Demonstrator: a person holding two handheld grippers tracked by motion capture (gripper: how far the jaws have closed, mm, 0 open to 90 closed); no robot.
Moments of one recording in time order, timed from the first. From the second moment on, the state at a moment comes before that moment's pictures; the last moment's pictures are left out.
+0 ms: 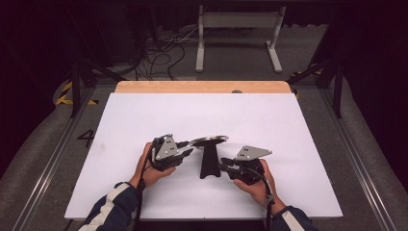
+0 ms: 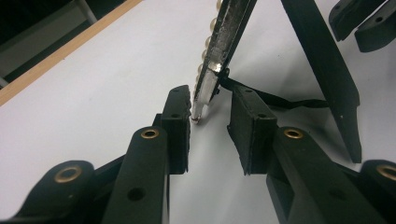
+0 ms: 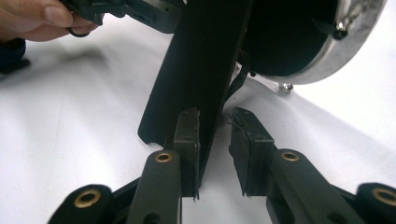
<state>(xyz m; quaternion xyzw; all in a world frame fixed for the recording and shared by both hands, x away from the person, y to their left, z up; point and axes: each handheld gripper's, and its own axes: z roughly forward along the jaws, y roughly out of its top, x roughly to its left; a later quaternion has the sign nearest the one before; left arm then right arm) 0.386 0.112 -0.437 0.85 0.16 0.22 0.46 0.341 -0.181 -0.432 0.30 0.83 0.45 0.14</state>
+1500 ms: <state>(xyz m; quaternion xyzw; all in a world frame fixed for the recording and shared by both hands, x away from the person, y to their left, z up) 0.401 0.093 -0.446 0.85 0.18 0.20 0.45 0.310 -0.087 -0.450 0.26 0.83 0.42 0.24</state>
